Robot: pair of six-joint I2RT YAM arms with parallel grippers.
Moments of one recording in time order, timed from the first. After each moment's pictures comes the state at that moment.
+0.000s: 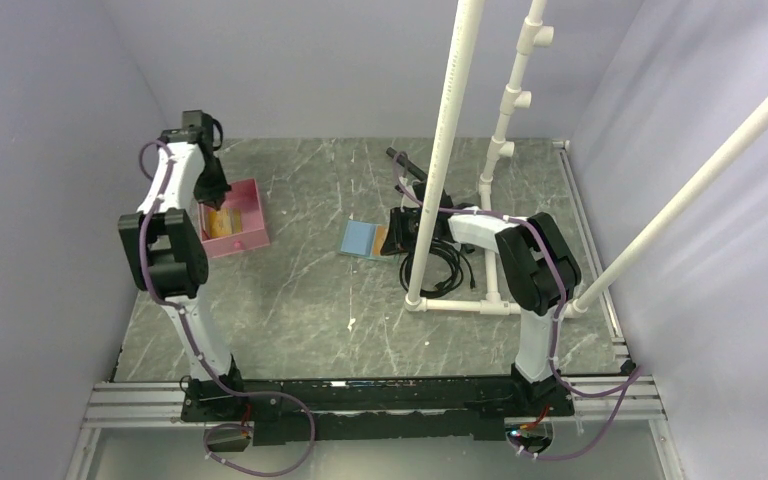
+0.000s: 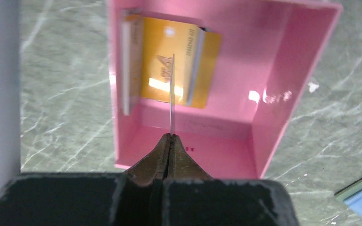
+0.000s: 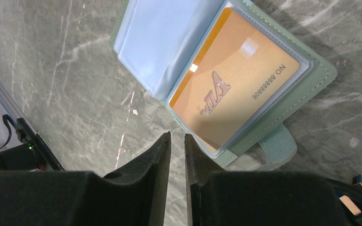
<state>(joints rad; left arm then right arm) 0.09 2.02 1.84 -1.03 -0.17 -0.24 0.48 1.95 1.19 -0.13 -0.53 0.41</state>
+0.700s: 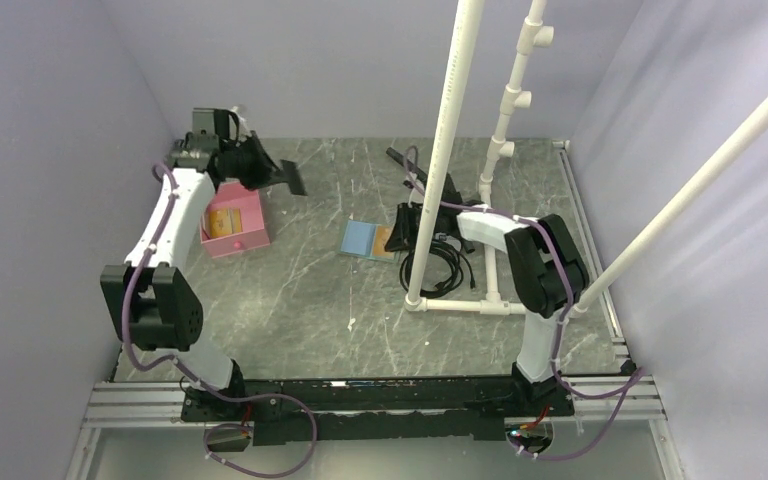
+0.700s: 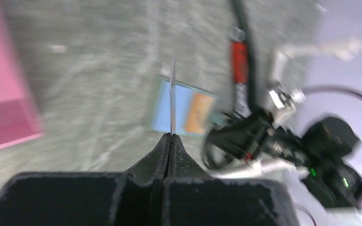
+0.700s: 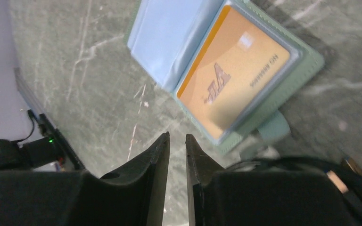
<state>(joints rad) -0.01 1.67 1.64 -0.78 0.31 -0.53 0.45 1.94 1.22 -0.17 -0.56 0.41</state>
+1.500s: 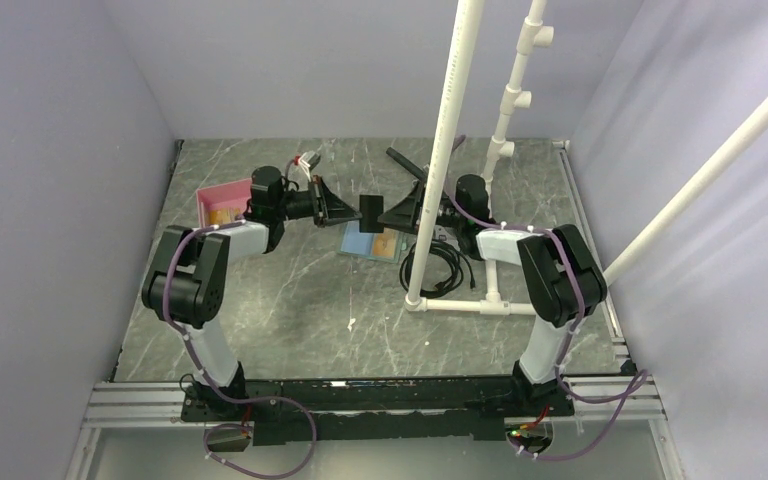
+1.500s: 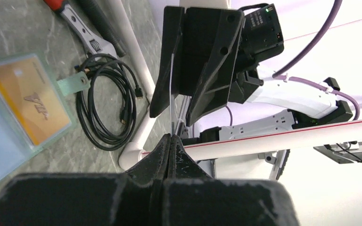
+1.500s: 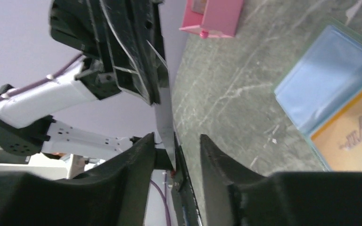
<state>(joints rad) -0.23 1.79 0.95 0.70 1.08 -1.06 0.35 1.80 0.92 0.69 -0.92 1.04</state>
